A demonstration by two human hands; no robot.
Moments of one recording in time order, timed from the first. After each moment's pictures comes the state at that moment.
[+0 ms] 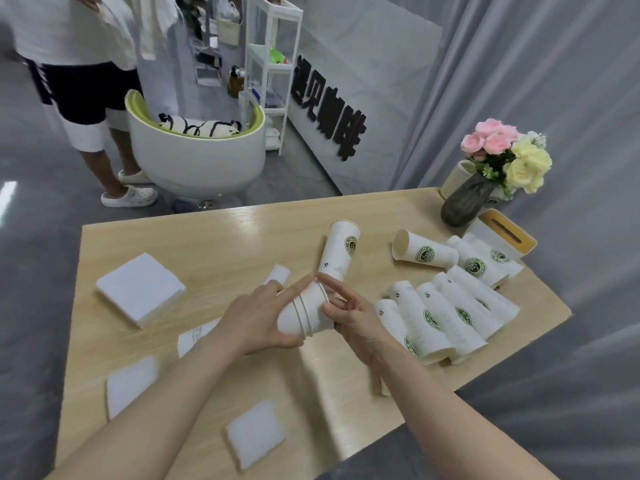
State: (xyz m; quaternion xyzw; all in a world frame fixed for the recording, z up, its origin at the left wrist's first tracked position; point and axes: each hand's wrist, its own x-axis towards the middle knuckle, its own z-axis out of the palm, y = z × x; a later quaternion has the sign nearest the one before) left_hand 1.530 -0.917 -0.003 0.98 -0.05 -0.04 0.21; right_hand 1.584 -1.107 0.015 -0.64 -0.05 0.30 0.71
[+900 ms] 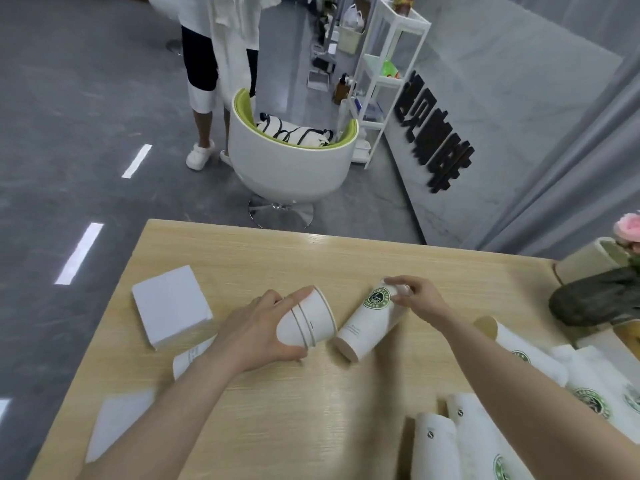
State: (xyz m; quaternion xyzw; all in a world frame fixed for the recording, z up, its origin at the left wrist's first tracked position) left_hand 1.593 -0.864 -0.013 0.95 0.15 -0.05 0.28; right_hand 1.847 -1.072 -0.018 -0.89 -0.21 0.26 0.32
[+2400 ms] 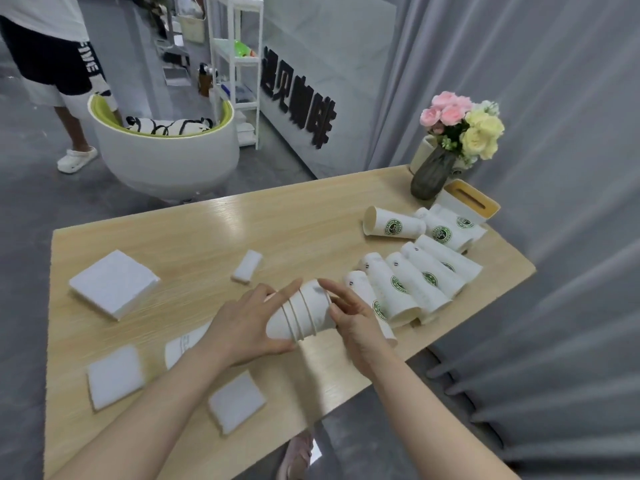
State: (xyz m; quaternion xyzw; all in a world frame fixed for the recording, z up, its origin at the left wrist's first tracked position) left_hand 1.488 -0.966 0.009 0.98 -0.09 -0.04 0.18; right_hand 1.519 -1.166 0.024 -0.63 -0.01 0.19 0.75
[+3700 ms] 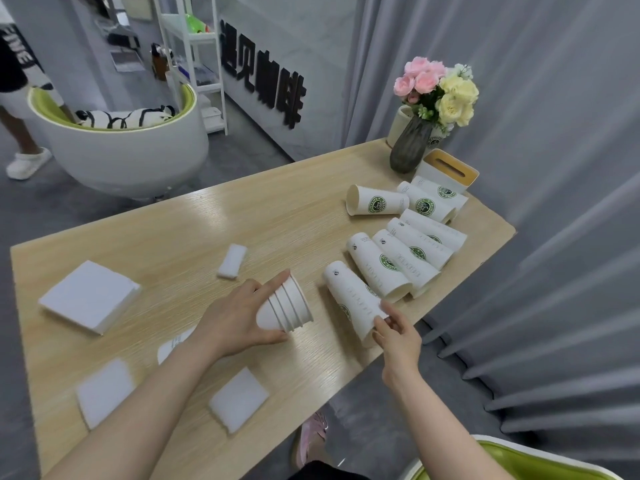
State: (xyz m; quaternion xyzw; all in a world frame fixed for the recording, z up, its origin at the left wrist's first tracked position) left_hand 1.503 -0.953 0.003 0.96 -0.12 -0.10 0.22; right_hand 1.500 -1.223 -0.036 -0.64 0.29 -0.06 0.71
